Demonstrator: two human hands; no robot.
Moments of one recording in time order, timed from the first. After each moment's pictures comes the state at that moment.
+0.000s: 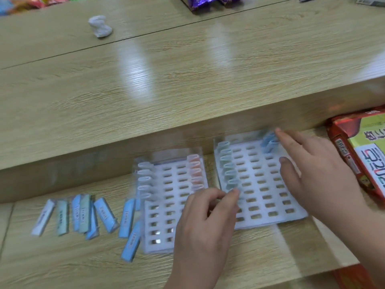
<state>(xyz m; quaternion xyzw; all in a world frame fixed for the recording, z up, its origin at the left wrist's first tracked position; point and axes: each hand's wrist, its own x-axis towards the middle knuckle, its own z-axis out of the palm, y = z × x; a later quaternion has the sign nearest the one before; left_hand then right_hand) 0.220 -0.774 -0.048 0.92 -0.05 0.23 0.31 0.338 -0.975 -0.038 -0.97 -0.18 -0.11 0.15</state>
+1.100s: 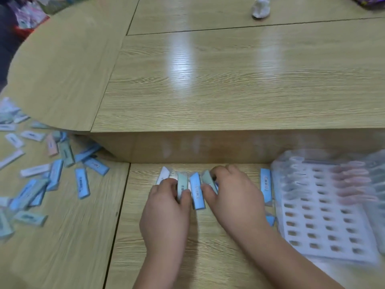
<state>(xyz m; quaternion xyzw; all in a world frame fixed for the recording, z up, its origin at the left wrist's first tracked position) 0.148 -0.508 -0.058 0.85 0.44 0.06 0.28 0.229 -0.612 -0.058 -0.95 -0.20 0.12 0.19</state>
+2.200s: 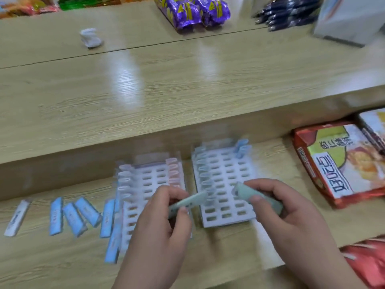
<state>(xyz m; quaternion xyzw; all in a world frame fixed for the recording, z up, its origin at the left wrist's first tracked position) 0.208 -0.757 0.012 0.84 0.16 -0.02 0.51 0.259 -0.964 0.014 -0.84 0.00 0.08 0.53</state>
